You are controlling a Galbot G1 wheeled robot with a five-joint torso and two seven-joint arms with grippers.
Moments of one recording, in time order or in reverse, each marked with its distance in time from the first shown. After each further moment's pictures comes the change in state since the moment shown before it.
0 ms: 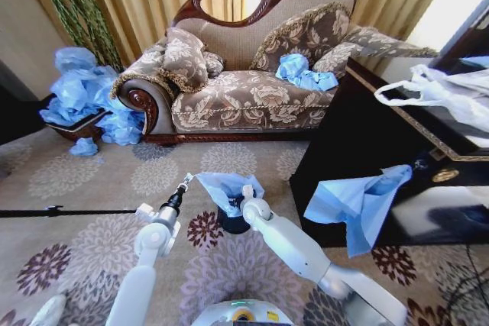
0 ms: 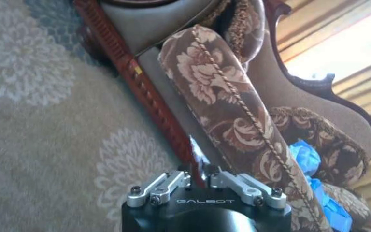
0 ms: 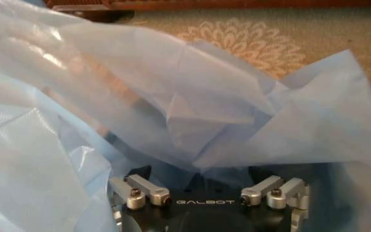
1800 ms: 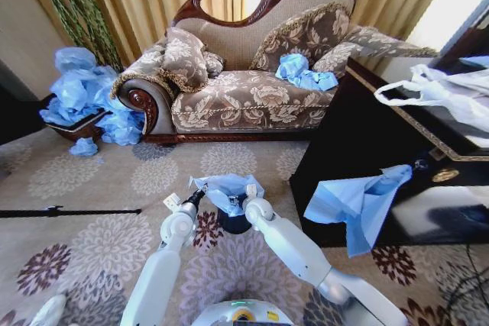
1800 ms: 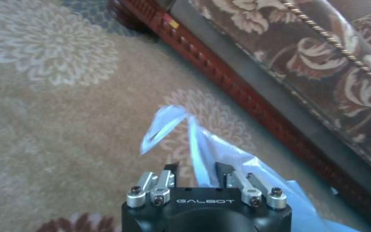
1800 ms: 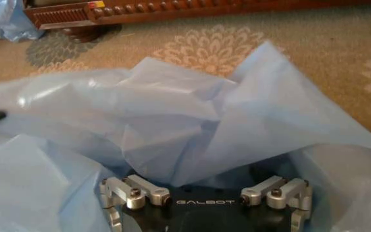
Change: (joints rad) left arm -0.126 -0.011 0.171 0.113 0.228 0.128 -0.303; right arm -0.045 0.005 0.078 -0.001 -0.038 0.032 -0.031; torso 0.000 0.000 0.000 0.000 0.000
